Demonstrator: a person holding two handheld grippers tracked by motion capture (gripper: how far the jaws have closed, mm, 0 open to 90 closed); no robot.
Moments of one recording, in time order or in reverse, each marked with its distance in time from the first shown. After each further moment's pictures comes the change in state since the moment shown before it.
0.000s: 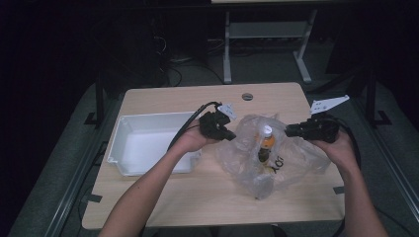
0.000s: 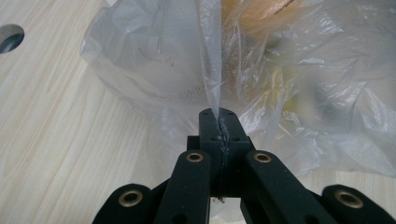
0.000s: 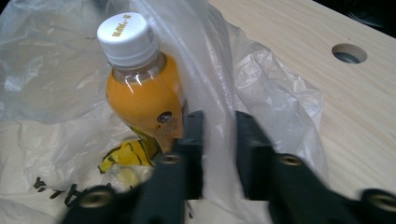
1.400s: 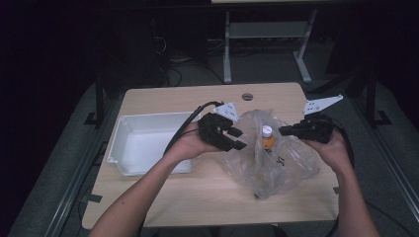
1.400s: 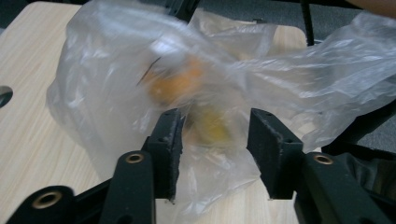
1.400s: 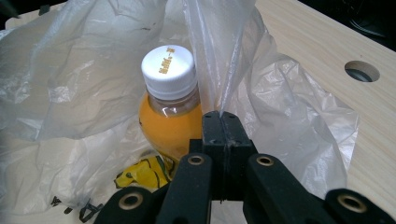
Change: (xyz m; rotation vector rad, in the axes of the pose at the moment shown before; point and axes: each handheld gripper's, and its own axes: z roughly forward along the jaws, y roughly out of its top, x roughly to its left) left arm -0.056 0.025 -0.048 -0.147 -0.042 0.072; right arm 0.024 0.018 0.004 0.001 -0.011 -0.028
